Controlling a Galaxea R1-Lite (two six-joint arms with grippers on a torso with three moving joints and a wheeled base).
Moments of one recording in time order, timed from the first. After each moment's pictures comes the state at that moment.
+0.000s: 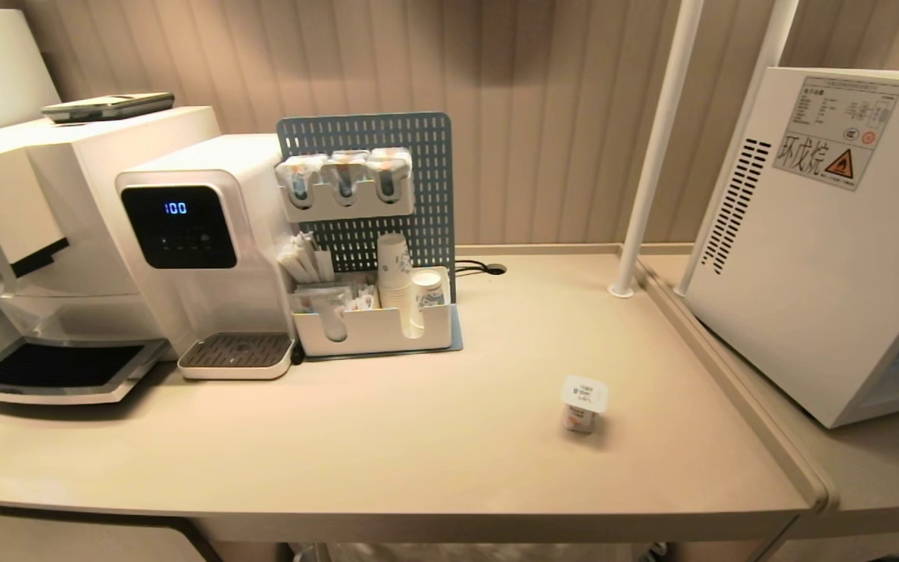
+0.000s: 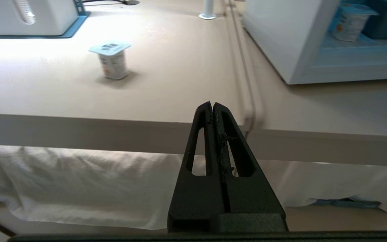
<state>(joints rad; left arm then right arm) 0.00 0.00 0.00 0.00 0.00 0.00 0.00 0.00 -0.03 0.09 0.01 -0.07</state>
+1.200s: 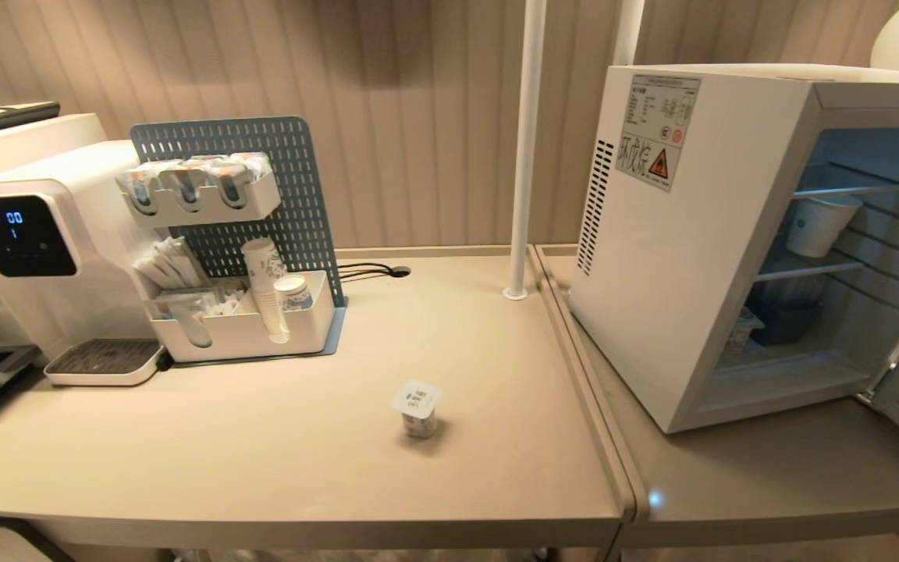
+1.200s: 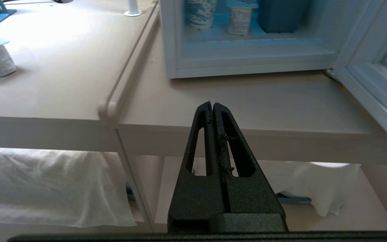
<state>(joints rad) 0.00 0.00 0.00 0.00 0.00 0.00 0.00 0.00 -0.03 0.09 0.01 -0.07</state>
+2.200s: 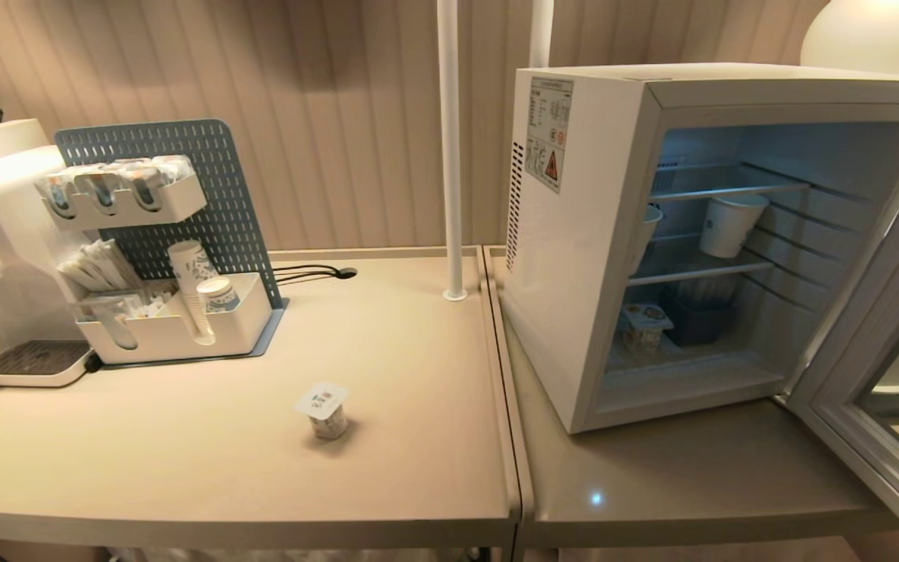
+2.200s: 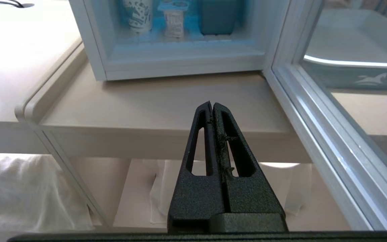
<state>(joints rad) 0.00 0.00 0.00 0.00 0.00 0.00 0.00 0.00 -0.02 0.07 0.01 -0.08</state>
